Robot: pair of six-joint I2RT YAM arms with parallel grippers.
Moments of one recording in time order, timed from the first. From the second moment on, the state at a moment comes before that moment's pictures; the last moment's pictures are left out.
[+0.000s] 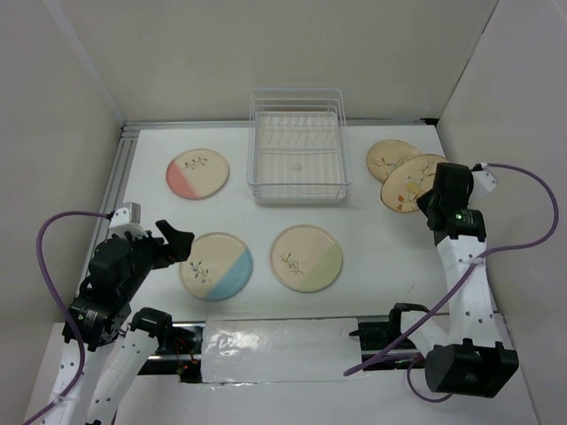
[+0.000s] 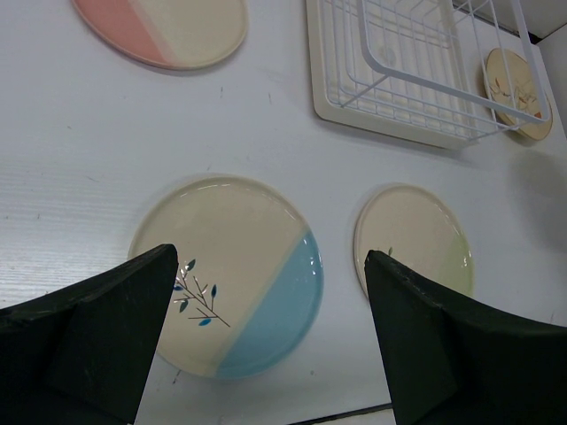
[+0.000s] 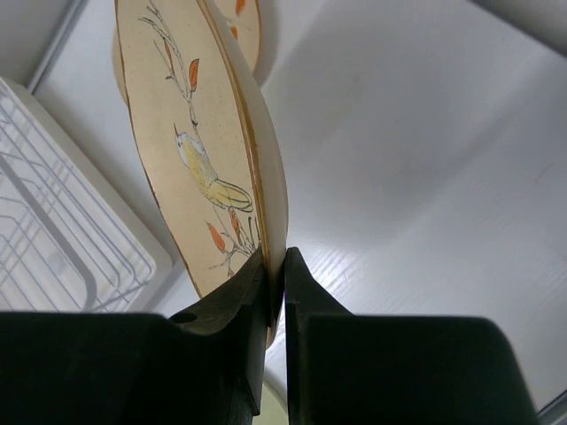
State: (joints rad) left arm -0.25 0.34 0.74 -0.74 -0.06 -0.50; right arm -0.14 0.97 1.02 -0.74 0.36 0.73
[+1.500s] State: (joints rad) left arm -0.25 0.35 0.74 -0.74 -0.06 -0.50; right arm 0.35 2.00 2.09 -0.39 0.65 0.14
